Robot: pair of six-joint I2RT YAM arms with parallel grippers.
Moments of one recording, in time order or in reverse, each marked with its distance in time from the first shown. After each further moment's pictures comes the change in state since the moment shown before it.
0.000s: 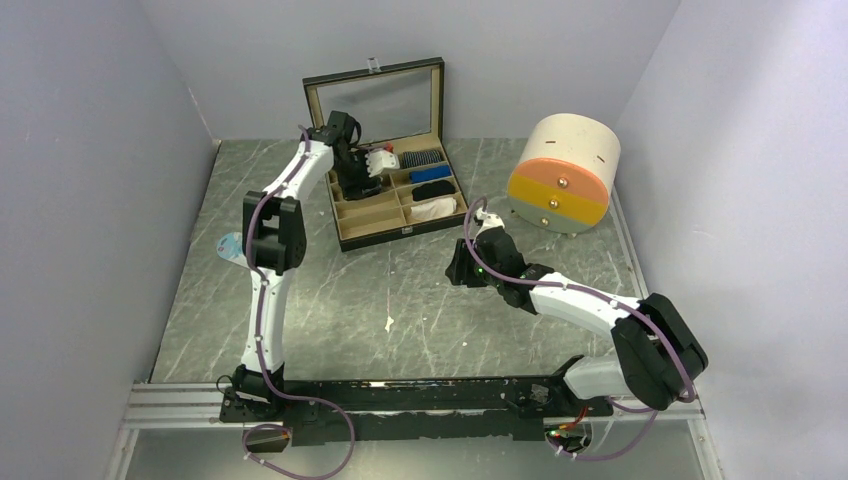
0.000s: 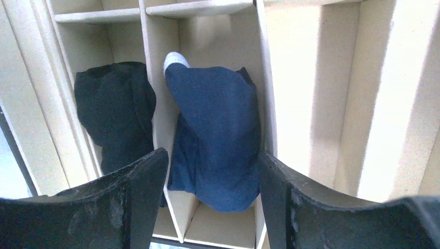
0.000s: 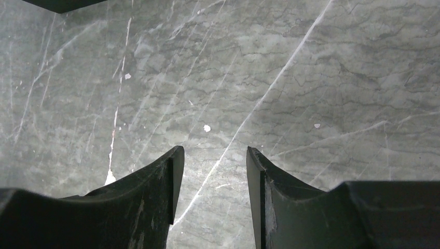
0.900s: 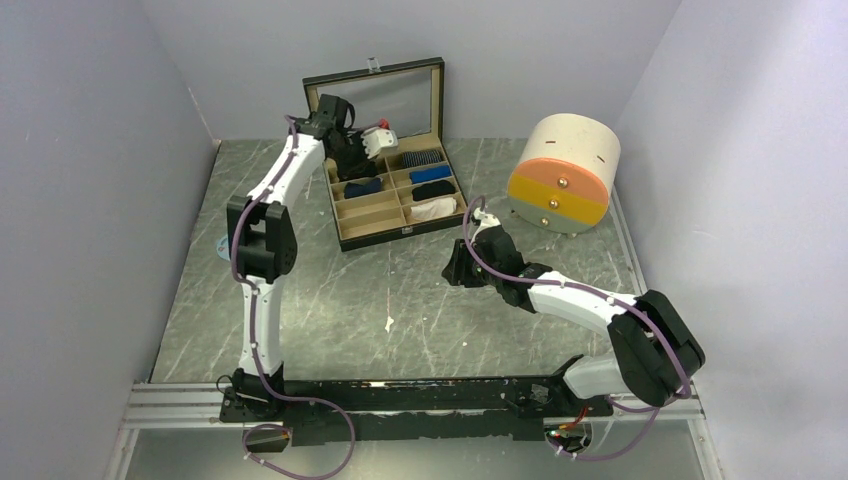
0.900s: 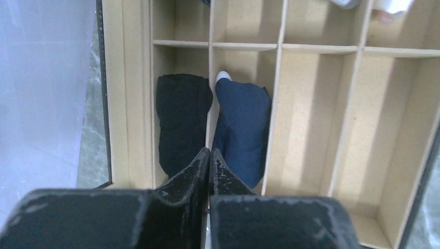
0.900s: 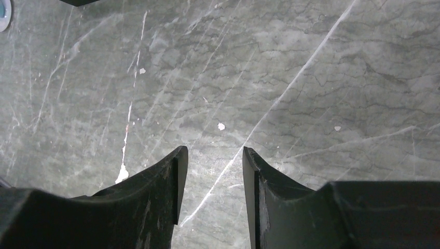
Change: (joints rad) left arm 0.000 -0.166 -0.053 0.061 0.051 -0.111; right arm -0.006 0.021 0.004 0.024 -0.070 0.017
